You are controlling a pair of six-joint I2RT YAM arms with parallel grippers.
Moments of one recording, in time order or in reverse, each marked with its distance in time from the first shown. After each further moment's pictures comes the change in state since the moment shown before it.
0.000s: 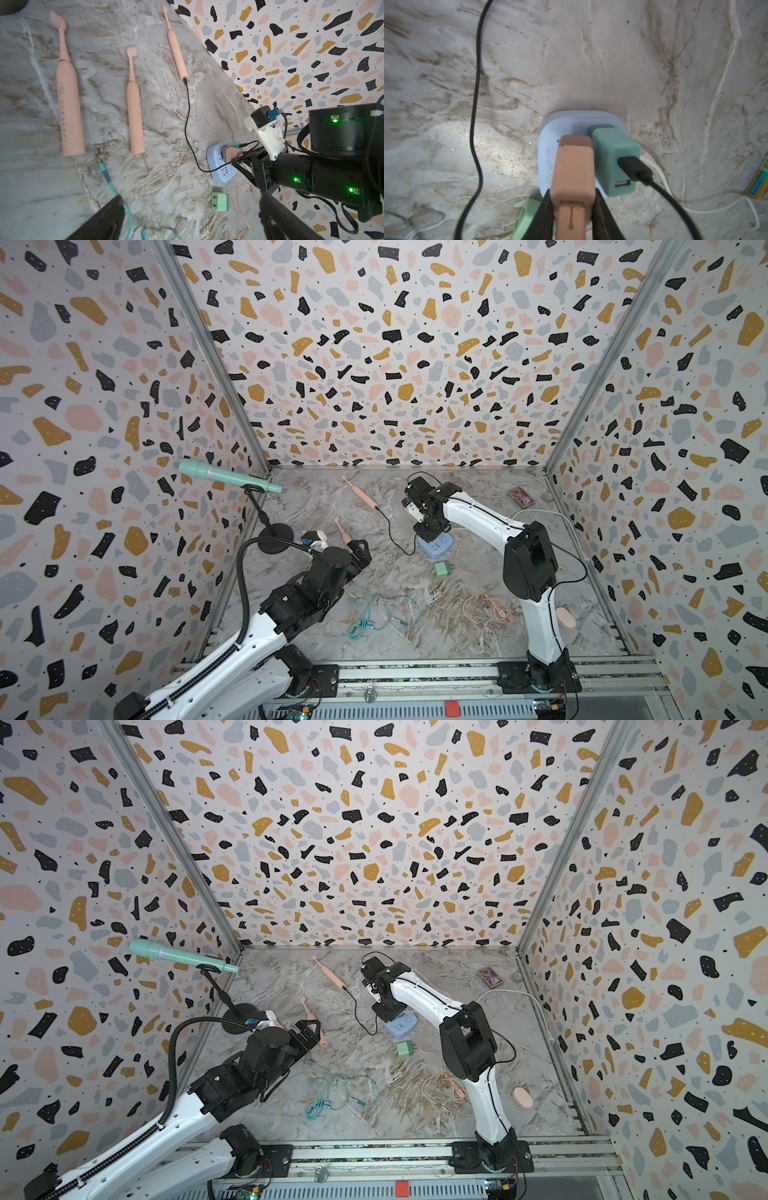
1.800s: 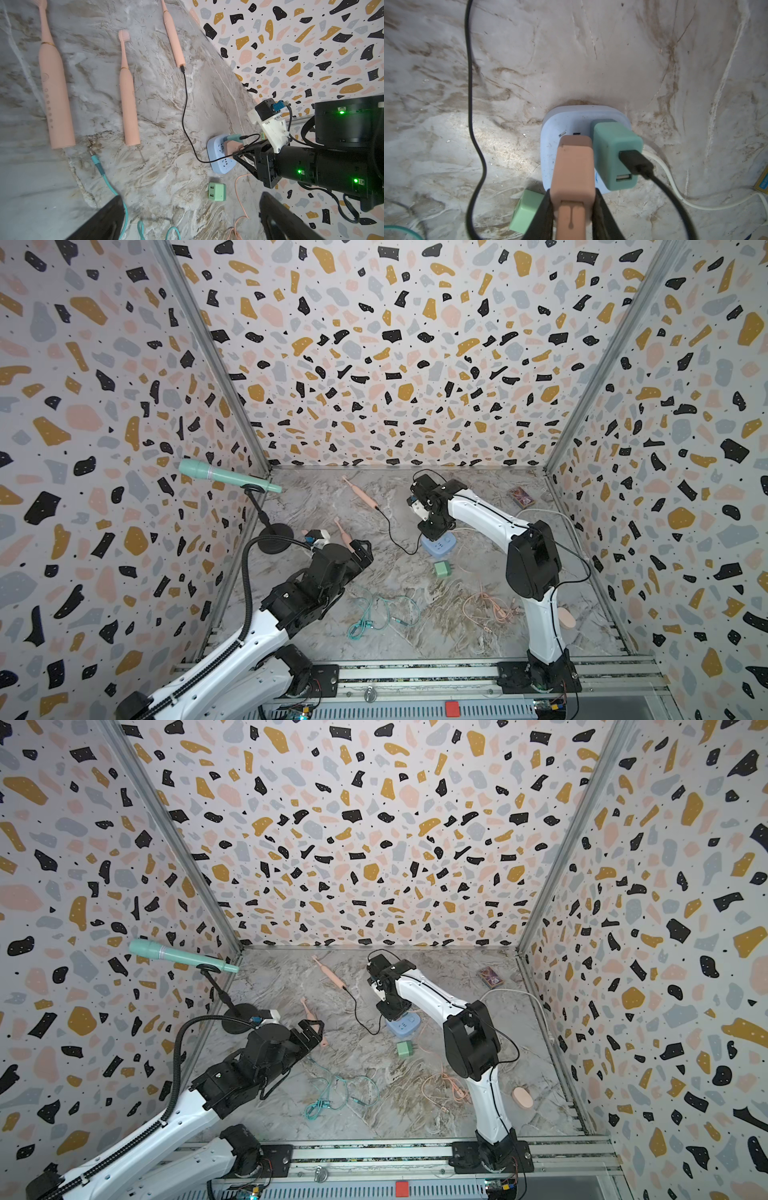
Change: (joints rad) left arm 0.032 0.022 0.010 0.001 0.090 0.007; right arm -0.026 -0.013 -0.005 -0.029 -0.031 0.004
